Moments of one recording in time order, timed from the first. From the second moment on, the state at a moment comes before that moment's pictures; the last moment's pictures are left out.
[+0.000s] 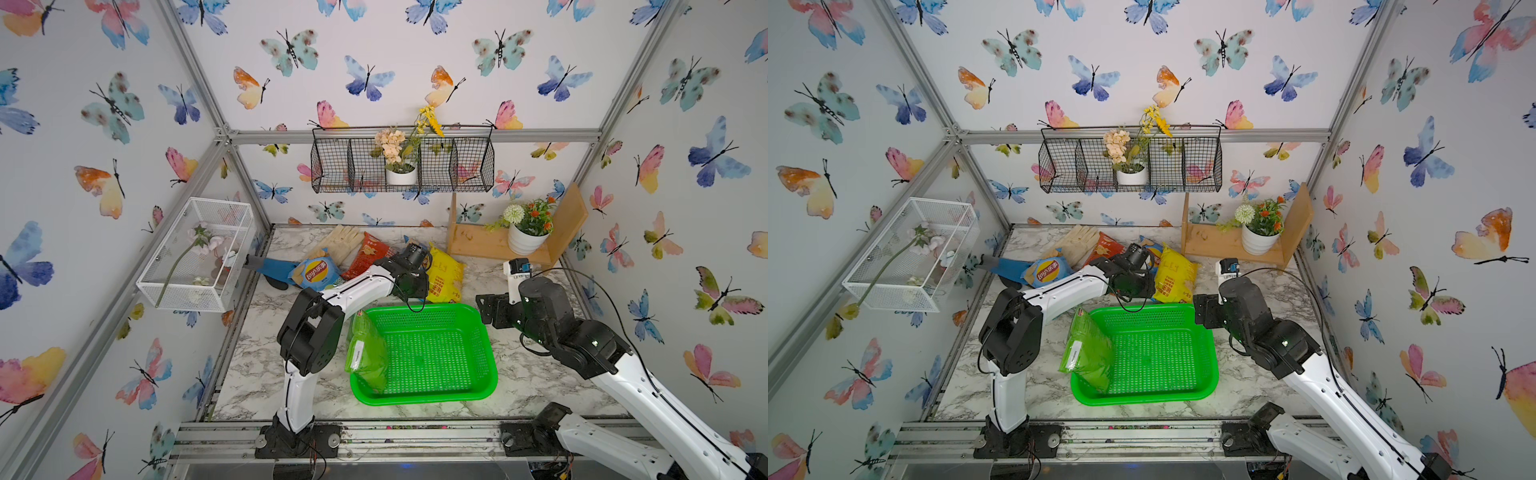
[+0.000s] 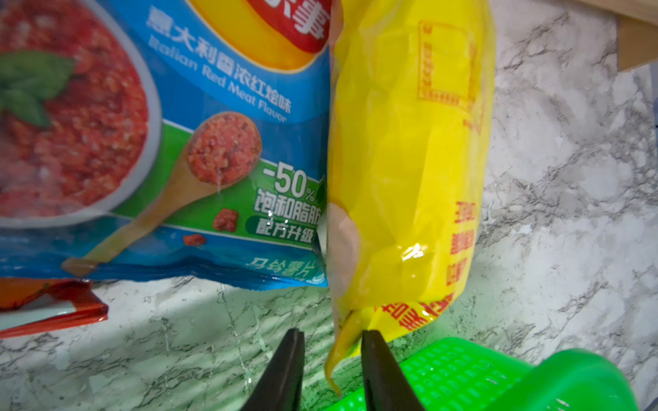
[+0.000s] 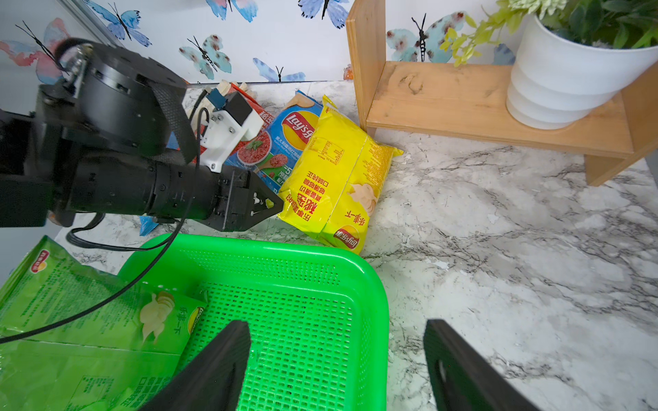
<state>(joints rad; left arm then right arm) -0.70 2.00 1.57 -0.58 0.10 -0.53 0.69 0.90 1.03 -0.76 0.25 0.41</state>
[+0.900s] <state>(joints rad) -0.69 1.78 1.66 -0.56 0.19 -0.57 0.69 0.92 1.00 -0.75 0.23 0.36</state>
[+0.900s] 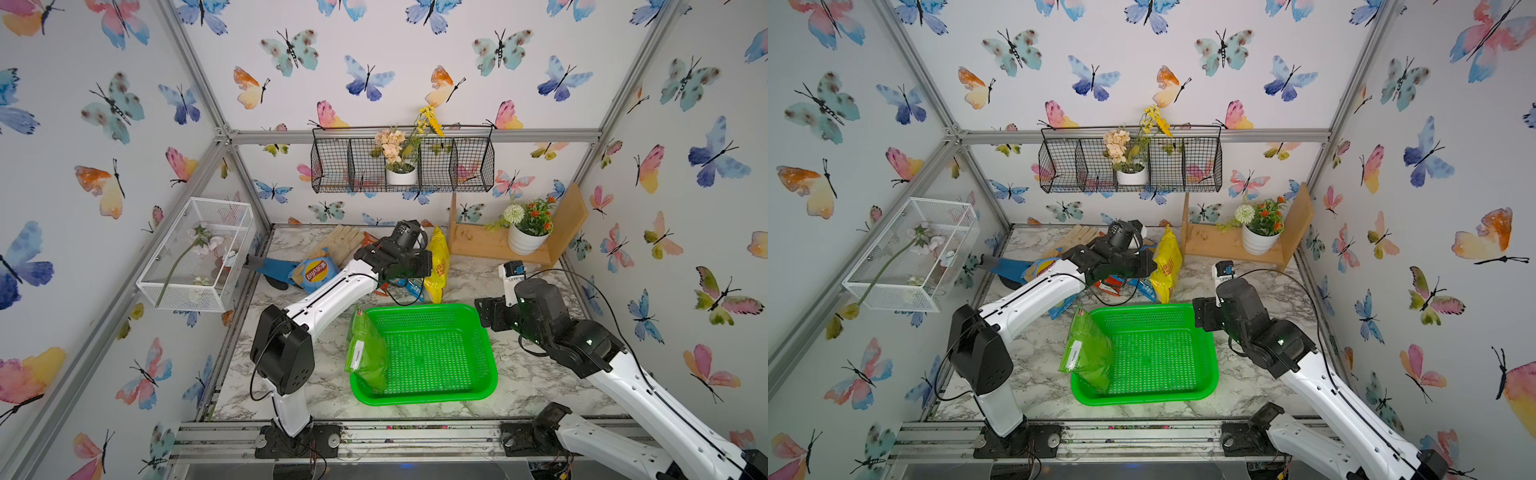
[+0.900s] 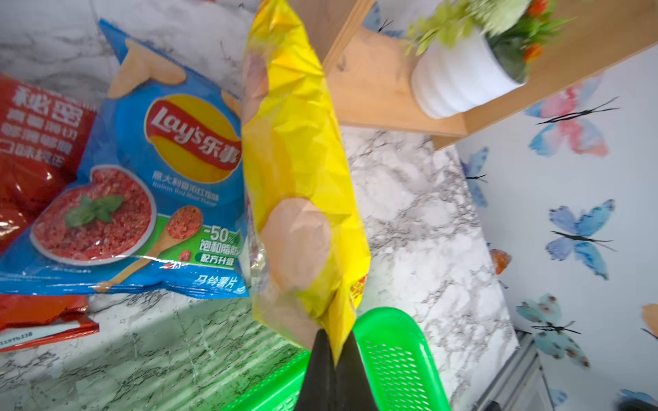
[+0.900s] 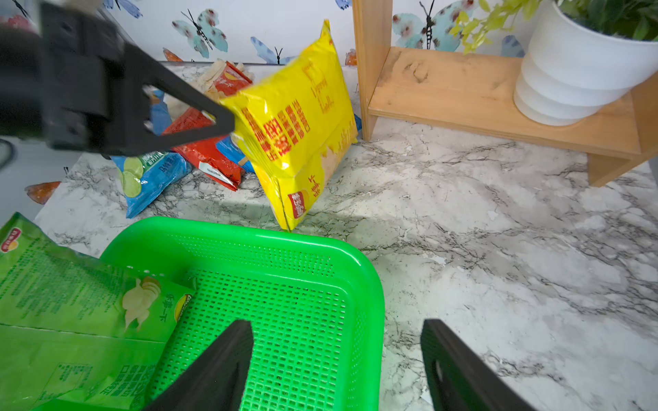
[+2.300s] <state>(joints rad) -0.73 1.46 1.71 -0.85 0.54 -0.69 0.69 1.04 1.23 -0.87 -0.19 -0.01</state>
